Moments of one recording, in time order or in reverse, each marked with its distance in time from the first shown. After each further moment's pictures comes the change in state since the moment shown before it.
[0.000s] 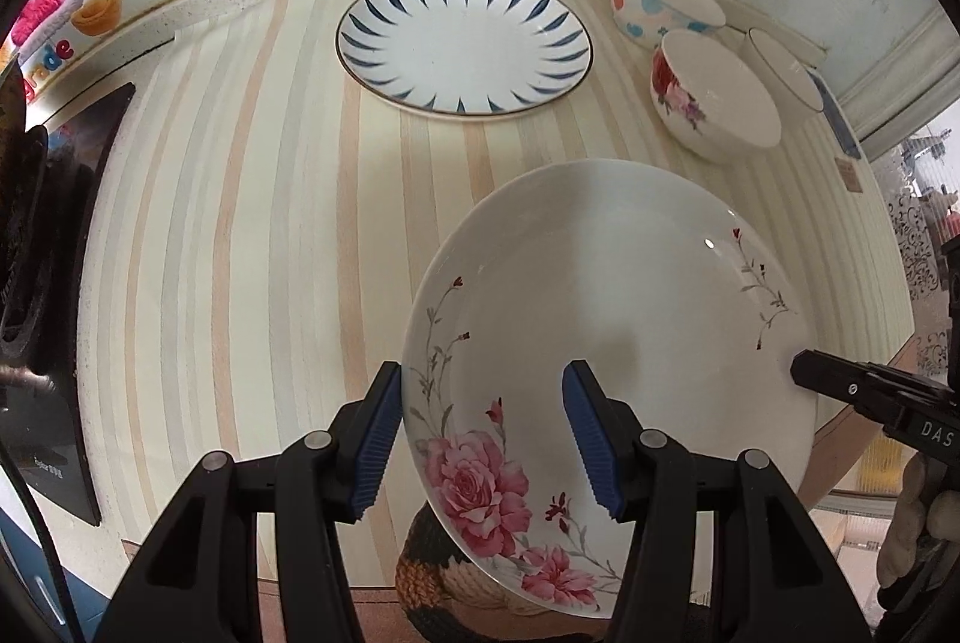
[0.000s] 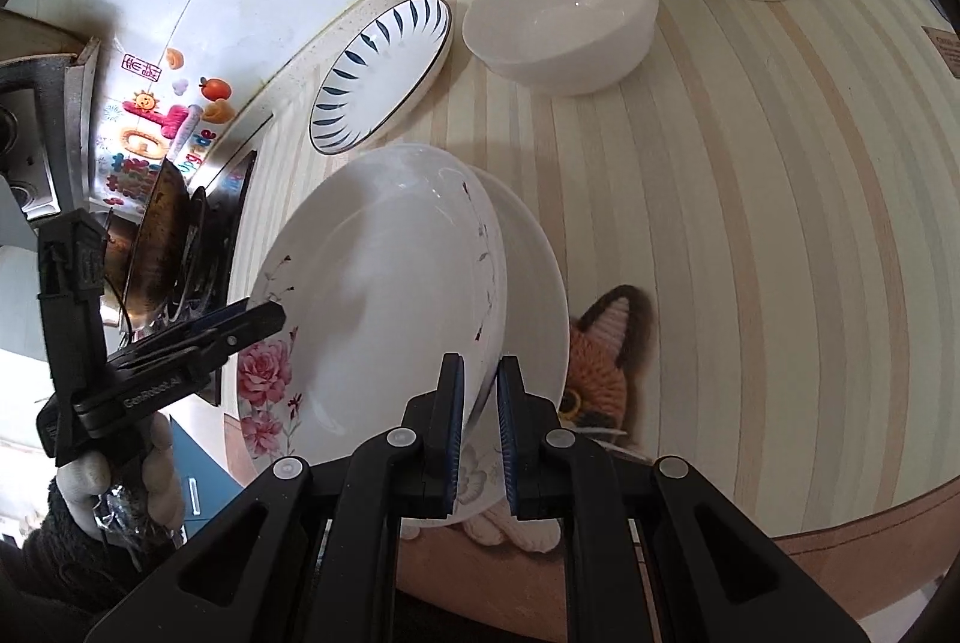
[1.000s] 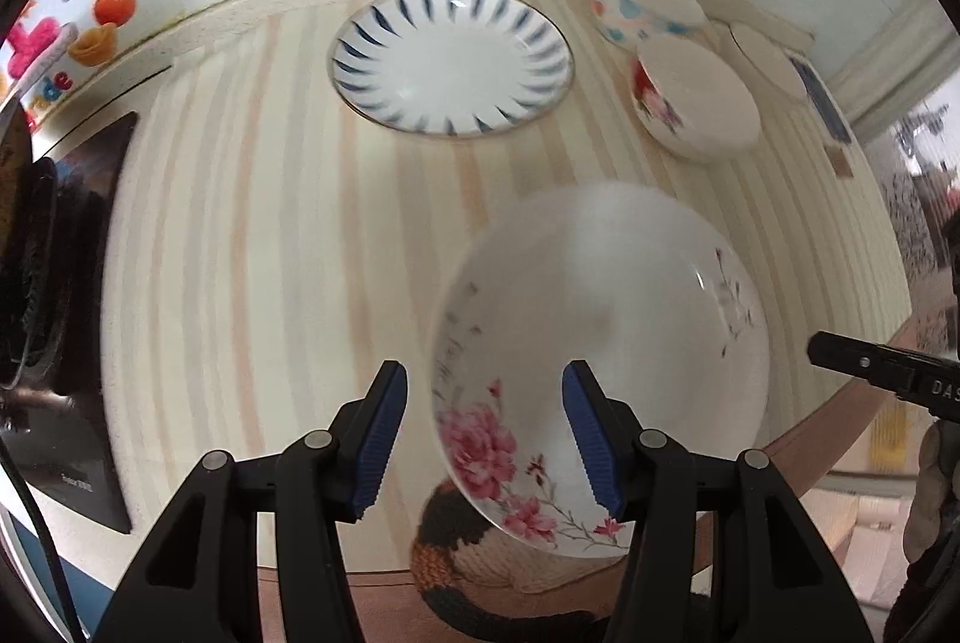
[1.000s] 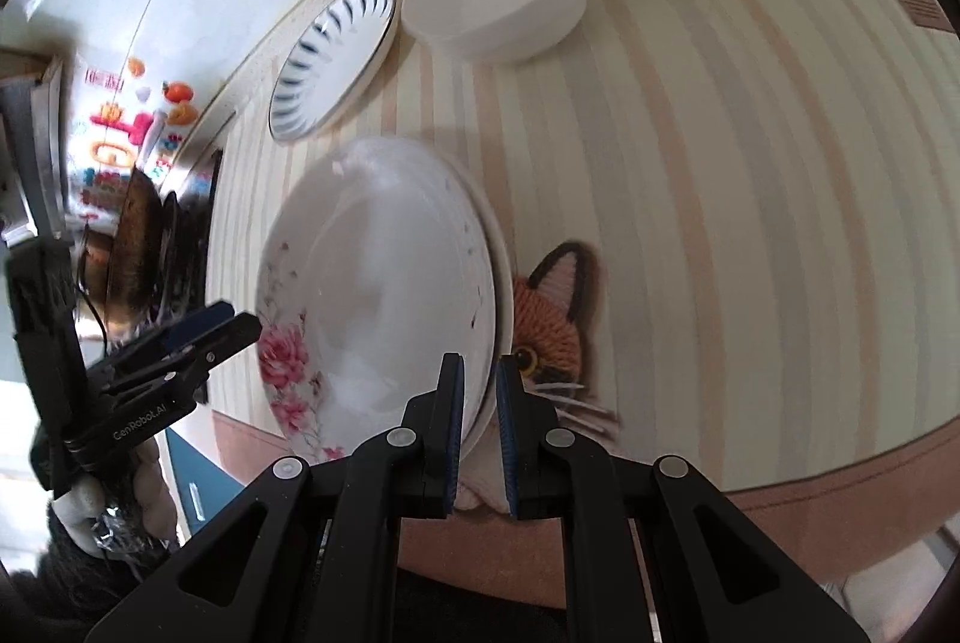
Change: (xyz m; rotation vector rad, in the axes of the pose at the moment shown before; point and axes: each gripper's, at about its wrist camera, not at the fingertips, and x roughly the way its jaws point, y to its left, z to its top) left arm -0.025 -0.002 0.013 0.022 0.009 0.009; right arm -0.008 -0.009 0.003 0.095 0.060 -0.048
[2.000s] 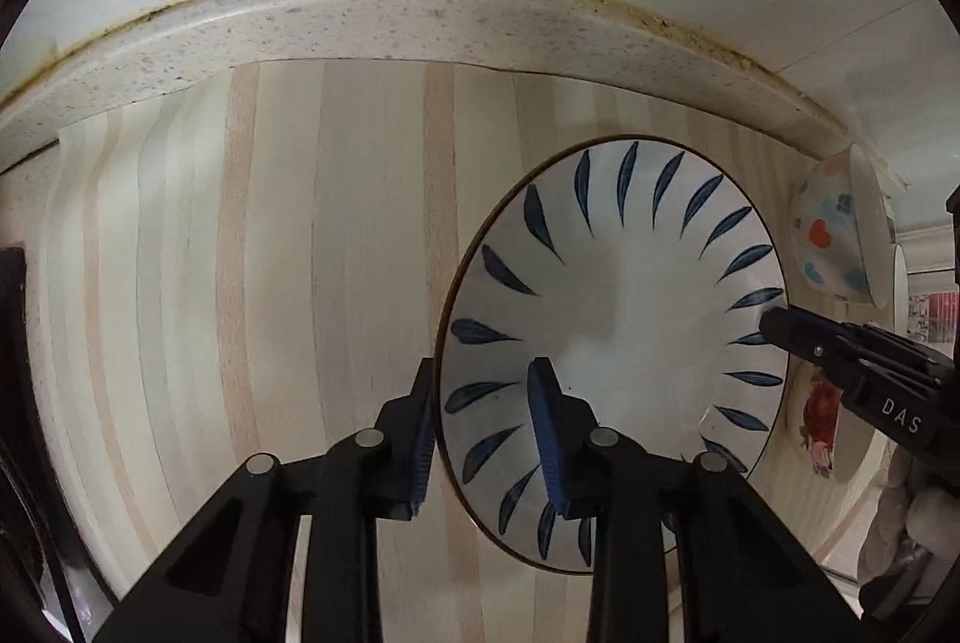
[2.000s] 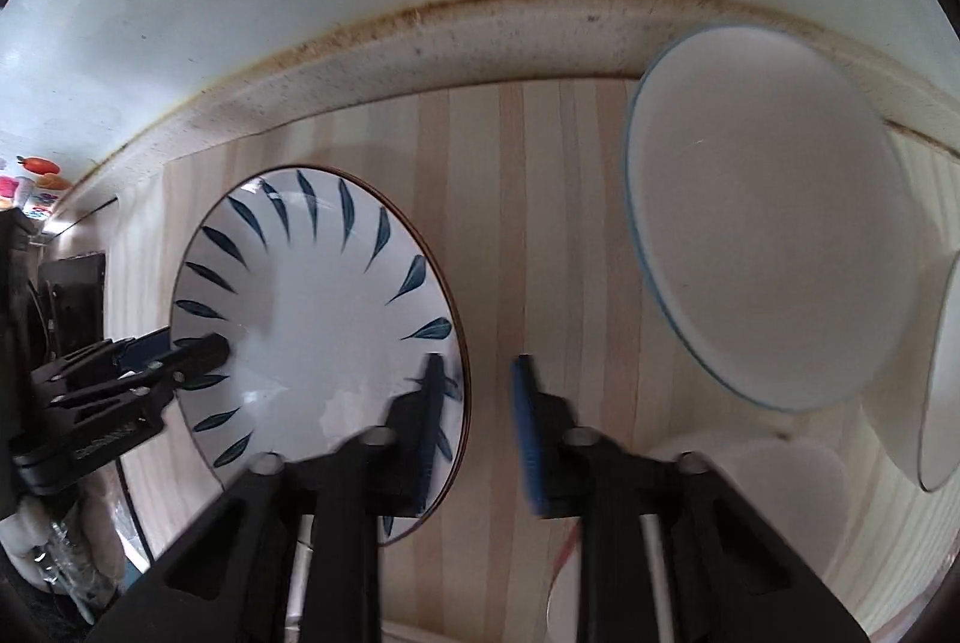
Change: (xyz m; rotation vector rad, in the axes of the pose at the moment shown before) left arm 0.136 0.104 0.197 -0.137 0.161 -0.101; right arm 0.130 0.109 0.278 -0.158 0.094 -0.285
